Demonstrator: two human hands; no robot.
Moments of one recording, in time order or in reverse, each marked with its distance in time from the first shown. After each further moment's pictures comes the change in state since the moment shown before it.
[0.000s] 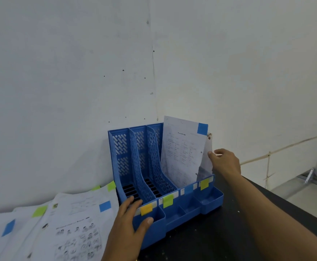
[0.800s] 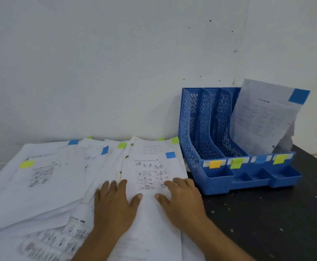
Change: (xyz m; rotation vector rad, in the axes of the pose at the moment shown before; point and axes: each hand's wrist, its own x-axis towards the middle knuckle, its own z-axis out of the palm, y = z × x) left_hand -0.114 -0.095 -0.132 0.783 0.155 -0.454; right_hand -0.318 -0.040 0.134 -0.467 -0.667 -0.731
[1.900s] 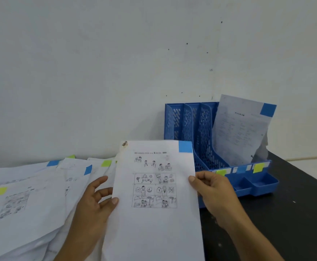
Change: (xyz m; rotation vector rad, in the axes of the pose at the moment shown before) left_hand 0.017 0.002 -0.039 -1.290 -0.035 -0.019; right_hand -0.011 0.046 -0.094 1.058 0.168 0.330
